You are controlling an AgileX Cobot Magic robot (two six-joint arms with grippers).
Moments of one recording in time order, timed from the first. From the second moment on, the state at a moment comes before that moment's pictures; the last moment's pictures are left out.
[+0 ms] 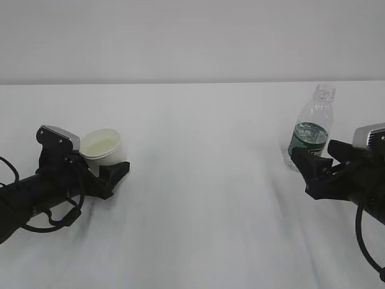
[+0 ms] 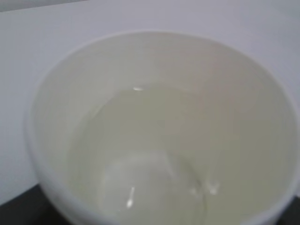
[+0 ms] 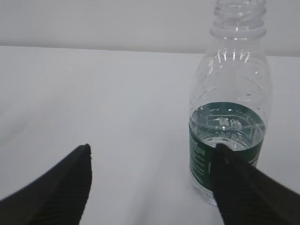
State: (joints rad) left arm -0.21 2.23 -0.69 0.41 -1.16 -0.13; right arm 0.16 1.76 -0.28 -0.21 -1.15 0.09
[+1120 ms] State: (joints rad) left arm -0.21 2.20 -0.65 0.45 -1.16 -0.13; right arm 0.16 1.76 -0.28 -0.21 -1.15 0.09
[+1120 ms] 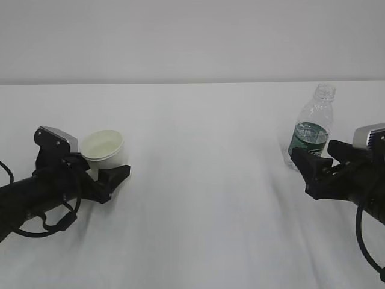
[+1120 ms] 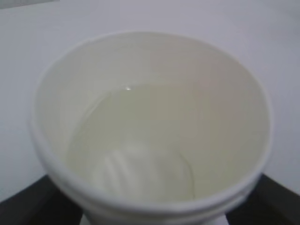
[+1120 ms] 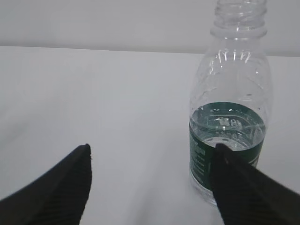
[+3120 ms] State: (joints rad) left arm -0.21 1.92 -0.38 0.36 -1.16 -0.10; right arm 0.16 1.76 -0.28 -0.27 -1.15 0.13
